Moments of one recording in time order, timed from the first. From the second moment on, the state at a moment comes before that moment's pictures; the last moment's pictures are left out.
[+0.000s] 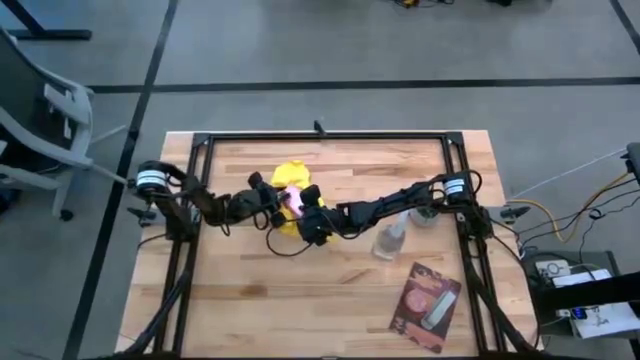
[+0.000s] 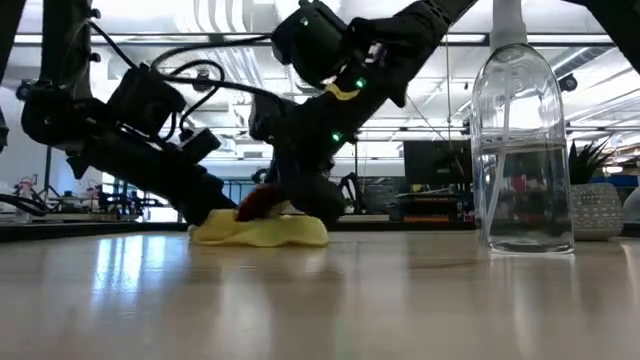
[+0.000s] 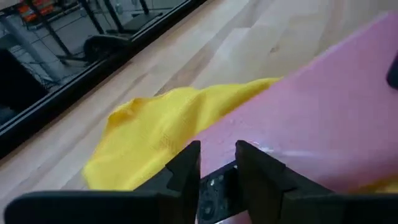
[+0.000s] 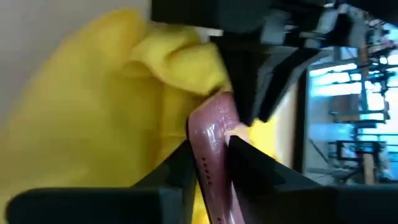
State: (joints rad) left arm 0.16 1.69 0.22 1.06 -0.43 0.04; right arm 0.04 2.11 1.40 0.03 0.51 -0.76
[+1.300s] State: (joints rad) left arm 0.16 1.54 0.20 0.76 -0.39 0.03; right arm -0.11 2.08 2.06 -1.03 -0.27 -0.60
